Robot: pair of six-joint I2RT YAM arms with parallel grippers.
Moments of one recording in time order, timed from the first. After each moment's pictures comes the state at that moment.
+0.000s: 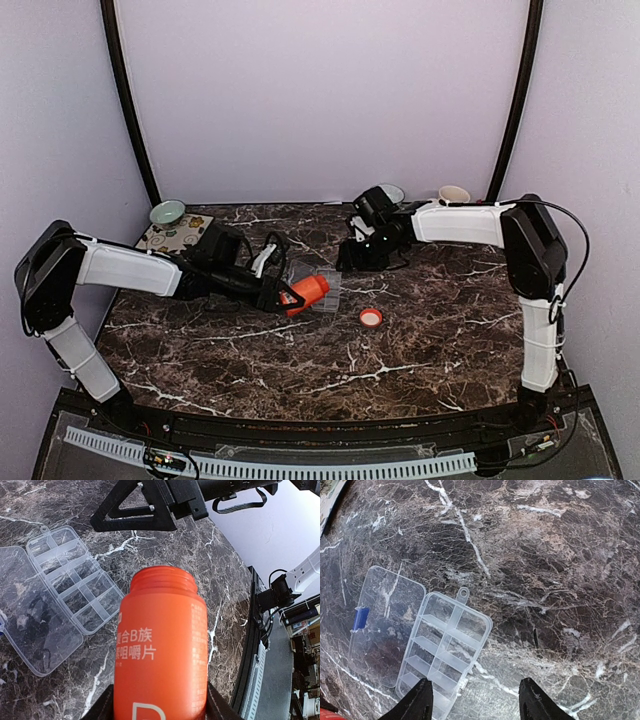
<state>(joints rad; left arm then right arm) -0.65 1.64 0.85 0.12 0.63 -0.31 0.68 2.06 1.56 -0.49 -0.13 0.44</state>
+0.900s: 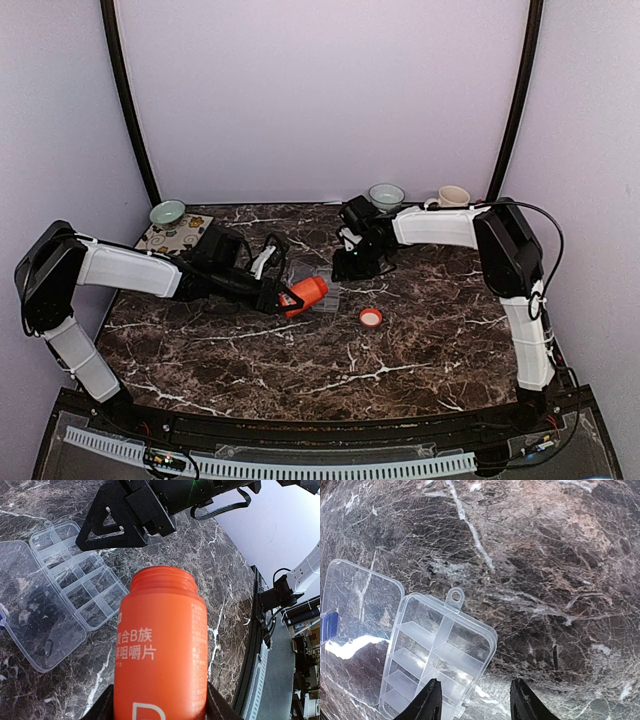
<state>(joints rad) -0.65 1.64 0.84 0.12 0.62 -0.31 0.70 2.22 1.71 -0.59 -0.13 0.43</state>
